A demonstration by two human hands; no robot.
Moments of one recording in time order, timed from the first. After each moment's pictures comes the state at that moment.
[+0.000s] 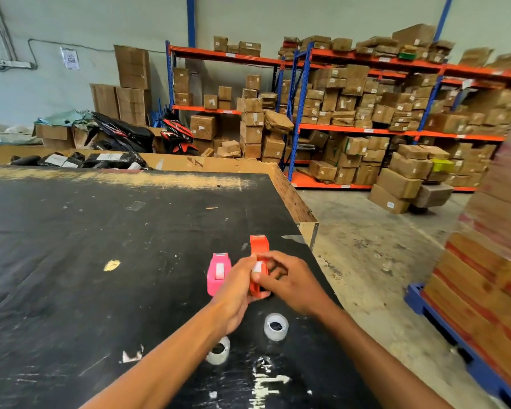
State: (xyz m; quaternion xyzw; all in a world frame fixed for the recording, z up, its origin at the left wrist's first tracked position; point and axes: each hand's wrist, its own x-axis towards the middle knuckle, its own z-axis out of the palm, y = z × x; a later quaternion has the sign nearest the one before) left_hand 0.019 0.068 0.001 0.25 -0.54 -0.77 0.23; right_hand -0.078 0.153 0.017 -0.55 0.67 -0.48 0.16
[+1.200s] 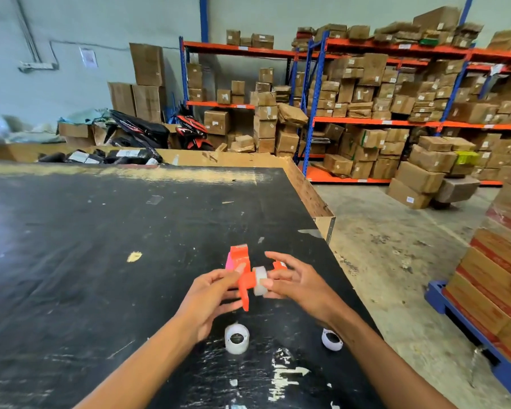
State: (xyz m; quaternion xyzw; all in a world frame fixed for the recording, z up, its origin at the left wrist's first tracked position) left_hand 0.090 0.046 -0.011 0.33 -0.55 -0.73 0.25; right_hand -0.067 0.156 -0.003 -0.44 0.60 -0.55 0.38
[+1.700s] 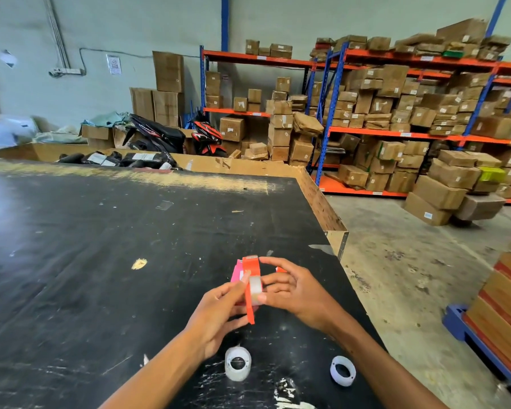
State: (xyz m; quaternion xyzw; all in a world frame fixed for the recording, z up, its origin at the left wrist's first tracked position) left_hand 0.073 0.038 -0.018 0.31 -0.51 -0.76 0.26; right_hand -0.075 0.126 0.013 -0.54 0.59 -0.49 0.35
